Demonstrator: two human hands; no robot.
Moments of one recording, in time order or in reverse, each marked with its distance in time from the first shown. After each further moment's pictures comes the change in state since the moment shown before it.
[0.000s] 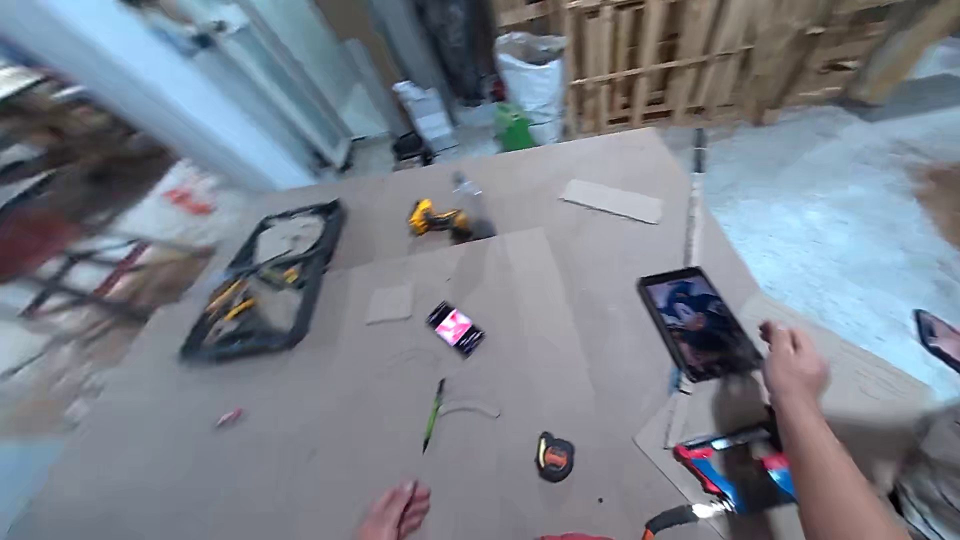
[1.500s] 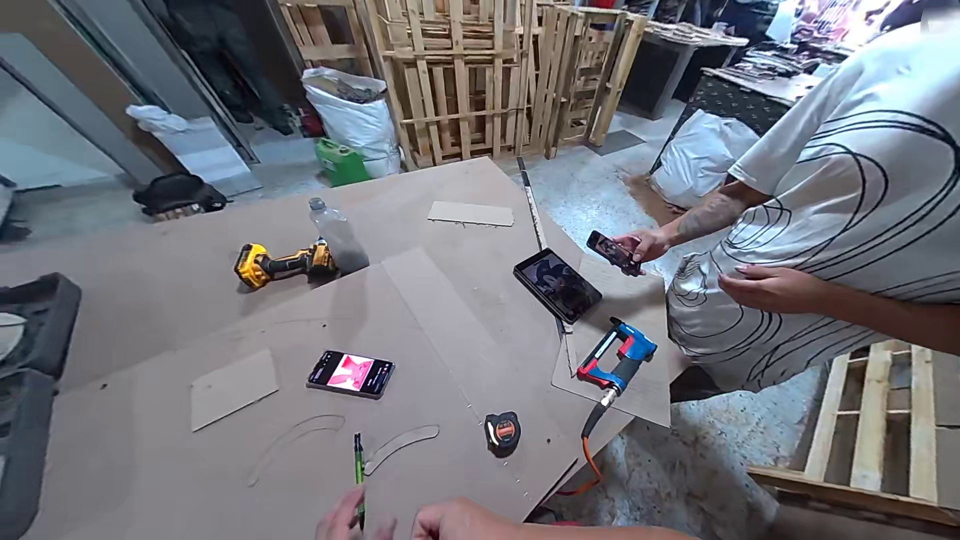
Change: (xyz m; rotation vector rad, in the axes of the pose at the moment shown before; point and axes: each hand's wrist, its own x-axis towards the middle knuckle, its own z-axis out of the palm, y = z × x) left_hand 0.034 0.037 -0.015 0.534 -0.215 1.173; right_hand -0.391 -0.241 0.119 0.326 -1.259 -0.111
